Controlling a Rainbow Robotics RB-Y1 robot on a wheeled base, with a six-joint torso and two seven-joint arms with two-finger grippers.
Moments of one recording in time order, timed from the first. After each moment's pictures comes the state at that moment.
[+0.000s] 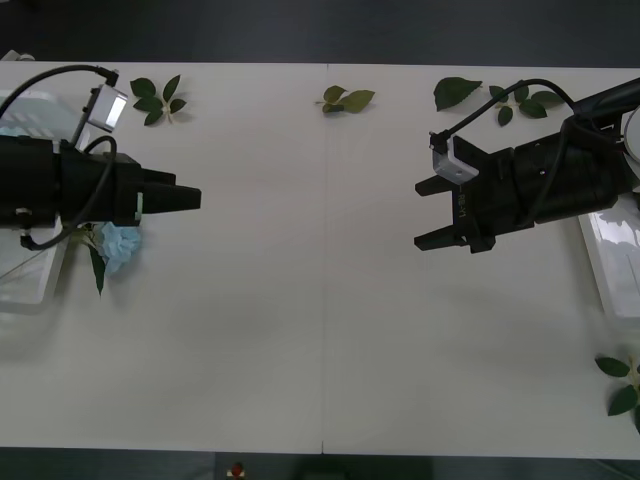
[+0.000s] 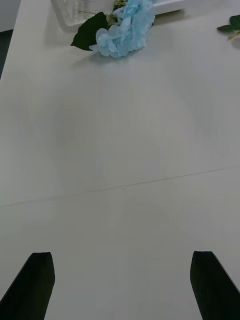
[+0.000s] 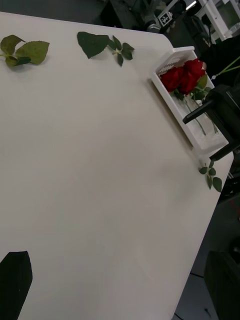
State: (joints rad) right arm -0.67 -1.06 0.64 -1.67 -1.87 0.95 2.70; left arm -0.31 1.02 -0.22 -1.79 1.90 0.93 -2.02
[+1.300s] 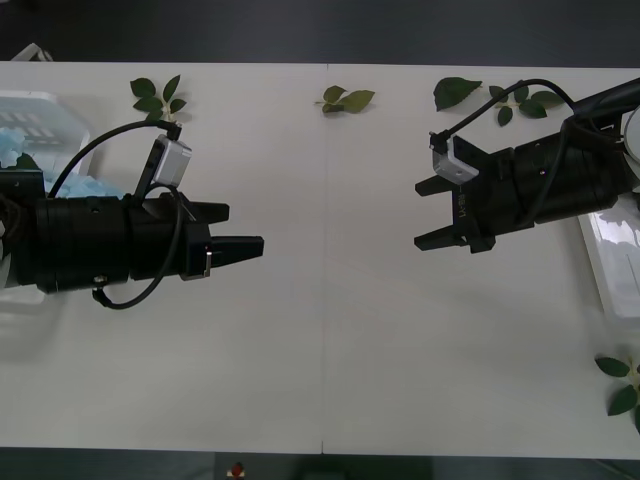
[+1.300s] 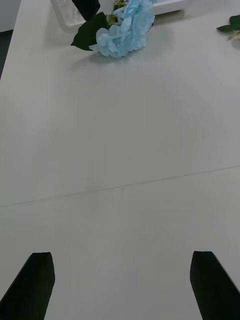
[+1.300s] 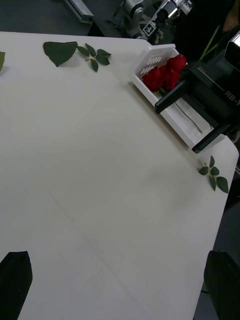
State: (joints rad) right arm -0.67 -1.06 0.64 -1.67 -1.87 0.95 2.70; left arm -0.31 1.16 -0.55 -2.03 1.88 0.46 -2.09
